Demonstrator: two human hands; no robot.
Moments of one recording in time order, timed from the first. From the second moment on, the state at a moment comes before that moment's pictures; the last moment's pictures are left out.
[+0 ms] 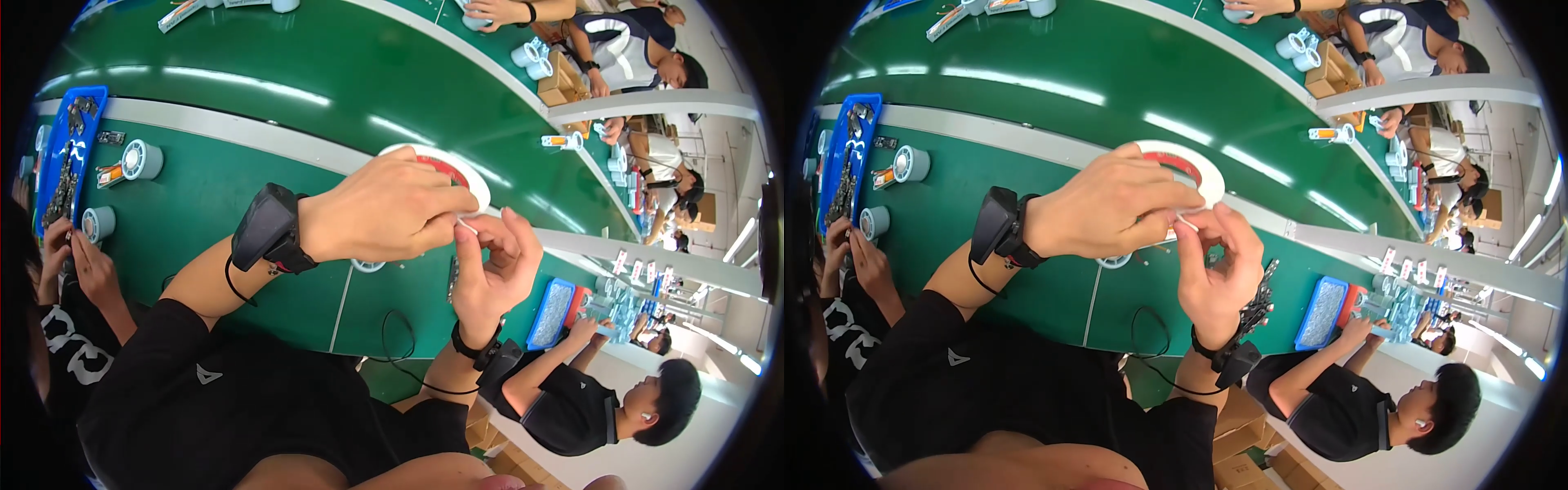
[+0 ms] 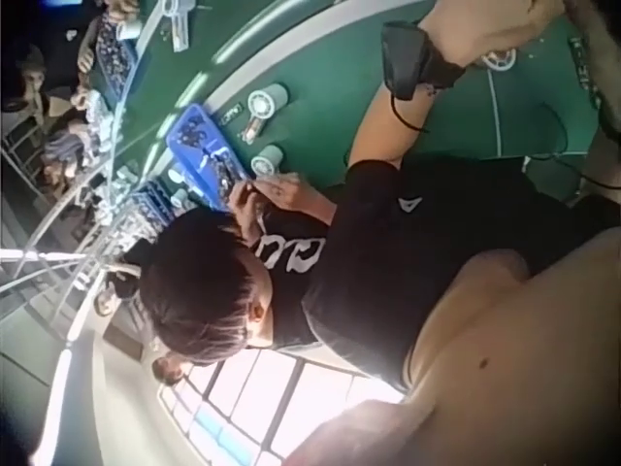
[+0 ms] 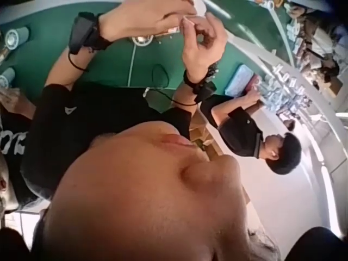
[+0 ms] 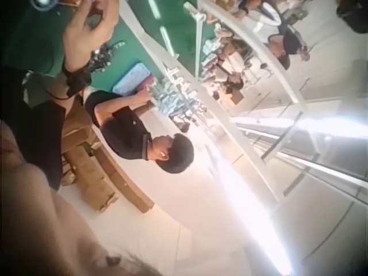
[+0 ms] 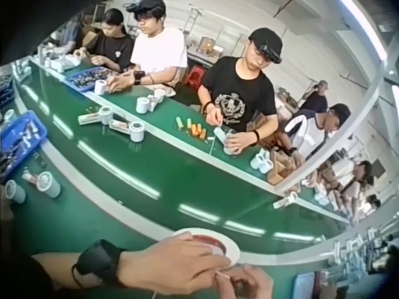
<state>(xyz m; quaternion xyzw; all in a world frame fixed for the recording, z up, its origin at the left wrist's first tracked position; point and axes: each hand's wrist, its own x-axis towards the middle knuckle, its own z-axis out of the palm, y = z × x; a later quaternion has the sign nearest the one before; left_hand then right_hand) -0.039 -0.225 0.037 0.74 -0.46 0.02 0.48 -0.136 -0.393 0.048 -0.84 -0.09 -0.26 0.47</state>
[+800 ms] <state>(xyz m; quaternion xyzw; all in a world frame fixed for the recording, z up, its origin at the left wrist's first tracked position) 0.019 -0.269 -0.007 0.67 -0.26 -0.12 0.69 -0.019 -0.551 -0.044 -0.73 0.25 -0.19 0.60</state>
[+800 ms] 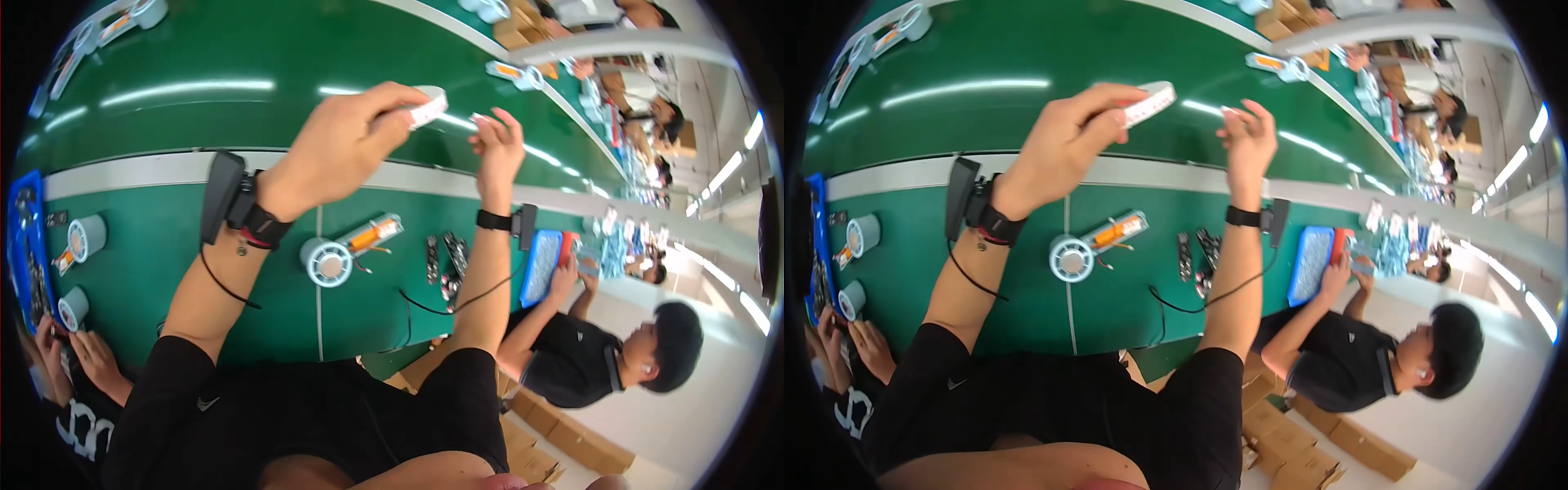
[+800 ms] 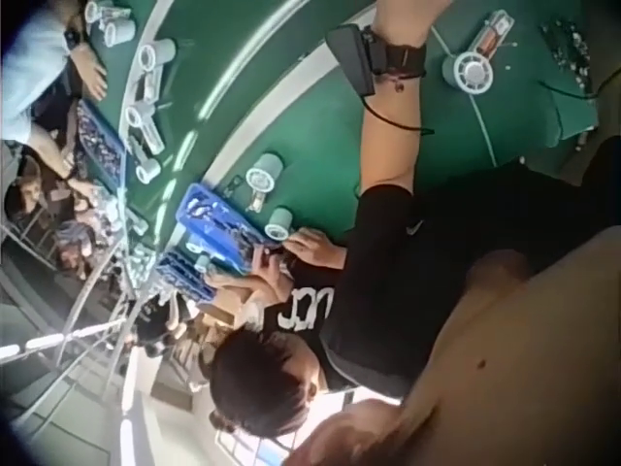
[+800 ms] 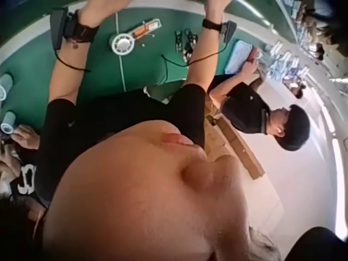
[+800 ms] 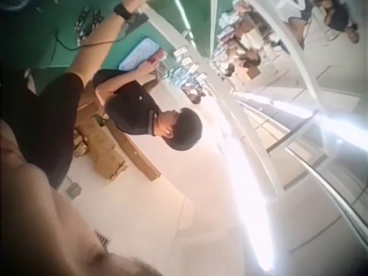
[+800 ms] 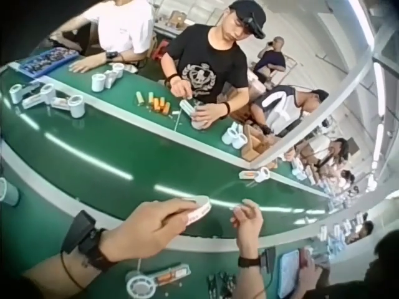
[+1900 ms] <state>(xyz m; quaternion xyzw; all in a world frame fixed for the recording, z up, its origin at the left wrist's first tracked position) 0.034 -0.257 -0.008 0.69 -0.28 -0.07 0.67 0.175 -0.642 -0.078 -0.84 0.29 -0.15 0.44</state>
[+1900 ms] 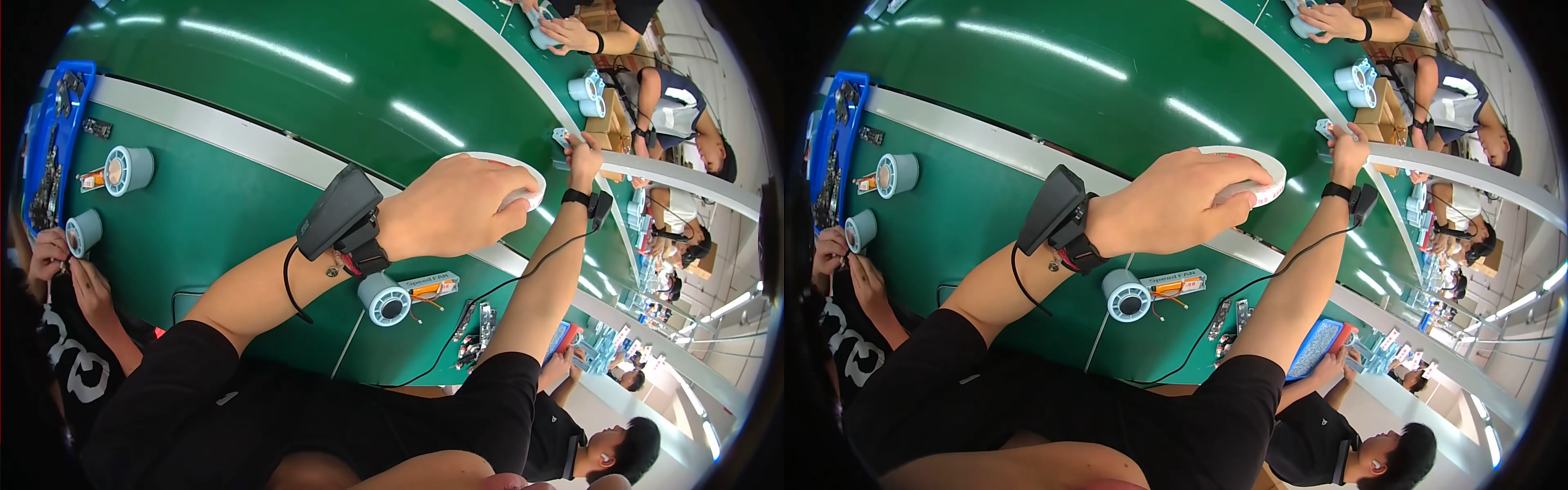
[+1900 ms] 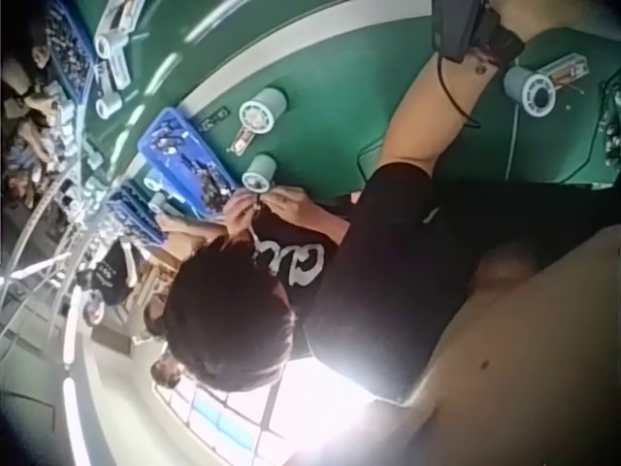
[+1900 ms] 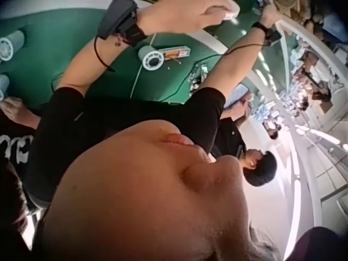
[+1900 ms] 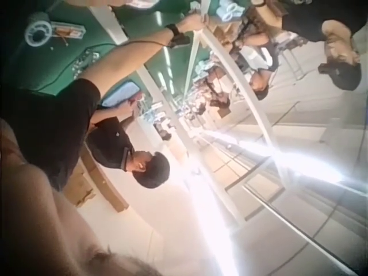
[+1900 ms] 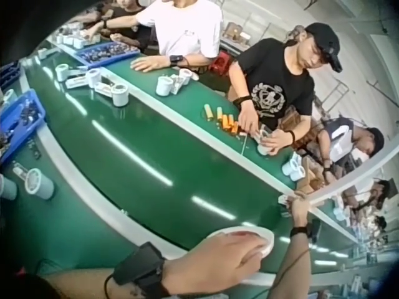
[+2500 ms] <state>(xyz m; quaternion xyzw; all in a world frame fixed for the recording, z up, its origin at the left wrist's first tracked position) 0.031 -0.256 -0.005 0.68 -0.26 -0.02 0.69 0.209 -0.601 -0.035 -0.97 0.22 -0.01 -0.09</state>
